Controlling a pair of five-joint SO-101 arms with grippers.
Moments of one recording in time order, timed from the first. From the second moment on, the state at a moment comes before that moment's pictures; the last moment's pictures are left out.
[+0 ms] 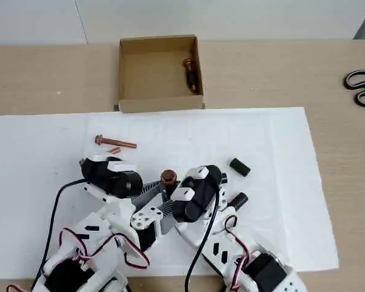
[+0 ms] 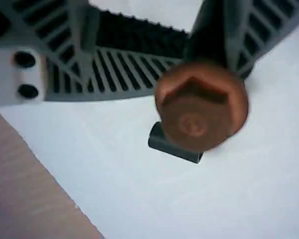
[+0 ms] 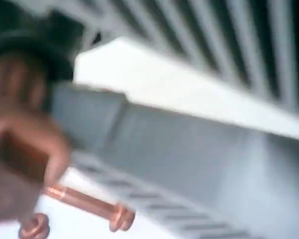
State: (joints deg) left arm 36.7 -98.9 71.6 64.0 26.2; right arm -45.9 -103.1 83.8 48.5 -0.9
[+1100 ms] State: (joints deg) left arm 29.5 -98.9 67.7 60.6 21.0; right arm -45.8 -103.1 85.9 48.5 -0.9
